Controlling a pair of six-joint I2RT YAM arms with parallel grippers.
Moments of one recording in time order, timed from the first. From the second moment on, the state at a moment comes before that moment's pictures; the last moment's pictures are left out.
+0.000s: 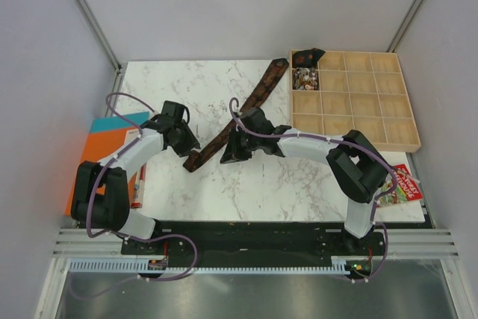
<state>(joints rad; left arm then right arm) -0.26 1.48 0.92 -0.52 0.02 -0.80 0.78 1.86 1.17 -0.08 -0.42 0.77</state>
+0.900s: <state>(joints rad) -0.25 1.50 0.86 -0.51 -0.05 -0.76 0.87 2.00 1.33 -0.01 -0.45 0.83</state>
